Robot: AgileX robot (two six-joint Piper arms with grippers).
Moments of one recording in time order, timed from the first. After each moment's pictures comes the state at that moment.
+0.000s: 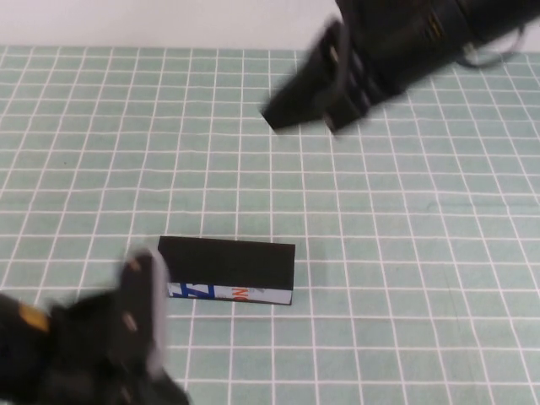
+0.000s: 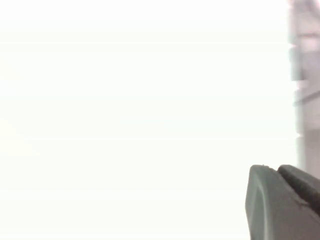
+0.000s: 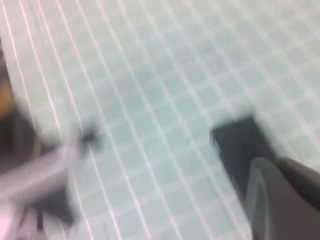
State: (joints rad) right arm 0.54 1.58 -1.81 0.64 1.25 -0.63; left arm -0.55 1.08 -0.70 -0.65 1.02 1.18
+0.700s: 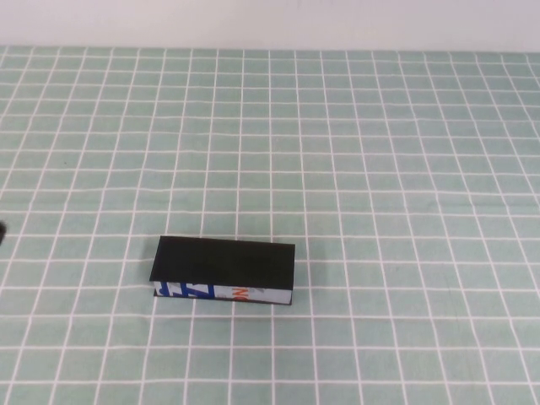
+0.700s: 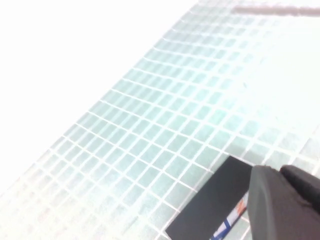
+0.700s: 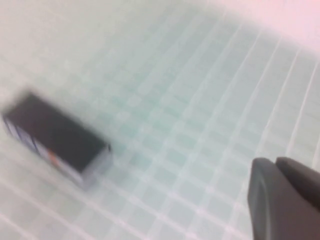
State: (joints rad) right arm 0.40 0.75 -1.01 0.12 0.80 -0.24; left arm -0.18 0.55 -0.96 -0.59 0.98 0.97
